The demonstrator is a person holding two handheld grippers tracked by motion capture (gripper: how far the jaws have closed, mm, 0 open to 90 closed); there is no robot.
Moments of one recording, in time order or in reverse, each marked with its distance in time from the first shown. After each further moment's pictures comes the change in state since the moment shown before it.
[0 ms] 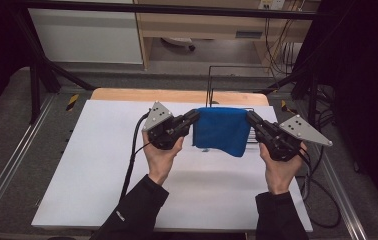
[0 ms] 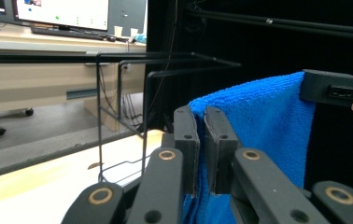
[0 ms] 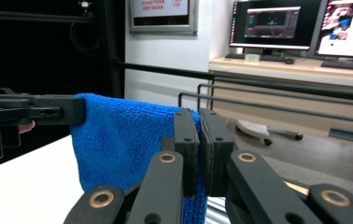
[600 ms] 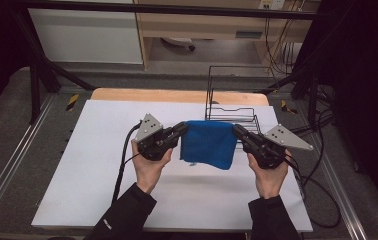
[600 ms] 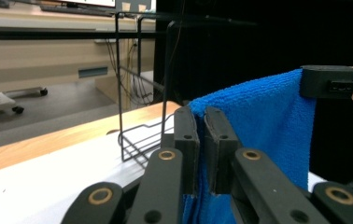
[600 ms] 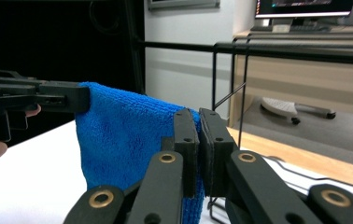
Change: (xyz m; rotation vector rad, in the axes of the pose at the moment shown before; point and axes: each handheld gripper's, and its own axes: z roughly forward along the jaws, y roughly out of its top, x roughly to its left) left arm 0.009 -0.024 -0.025 0.095 0.041 0.019; right arm 0.014 -0.032 0.011 0.089 0.089 0.049
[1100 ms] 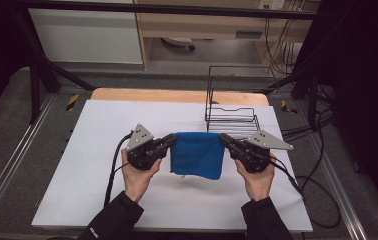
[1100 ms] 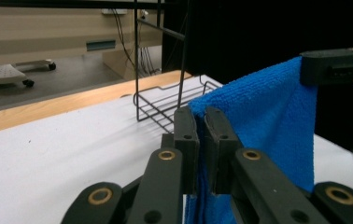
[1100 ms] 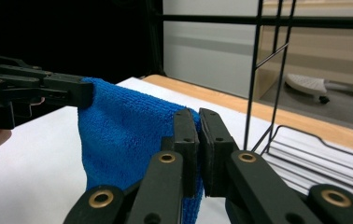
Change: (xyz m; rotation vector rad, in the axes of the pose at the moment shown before) left arm 0.015 -0.027 -0.021 0.092 0.033 -0.012; right arm 0.012 -0.024 0.022 0.097 0.079 0.018
